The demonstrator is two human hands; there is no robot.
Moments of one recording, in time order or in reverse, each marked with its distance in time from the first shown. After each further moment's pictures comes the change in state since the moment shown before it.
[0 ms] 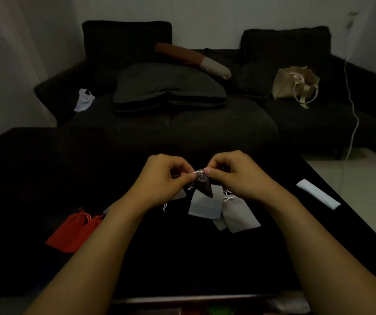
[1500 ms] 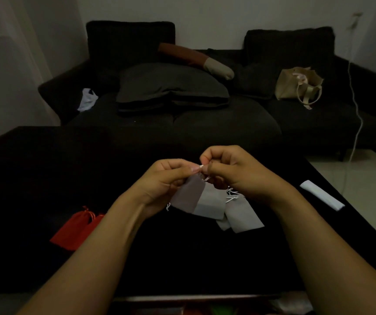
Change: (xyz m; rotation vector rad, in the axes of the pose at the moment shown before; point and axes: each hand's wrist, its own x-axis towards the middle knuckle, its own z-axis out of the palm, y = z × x) left_hand -0.014 0.021 -0.007 -0.955 -0.156 -0.371; right_hand -0.007 -0.031 0.000 0.408 -0.194 -0.019
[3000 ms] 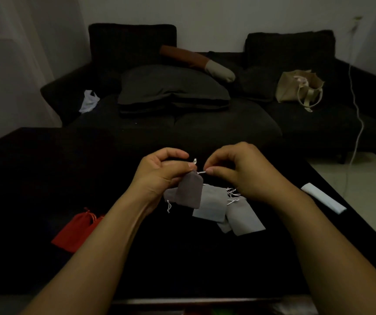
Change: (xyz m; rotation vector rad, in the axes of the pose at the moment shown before) left_hand 0.011 -0.003 -0.010 0.069 0.260 0.184; right_hand -0.006 -0.014 -0.004 -0.638 0.175 -0.097
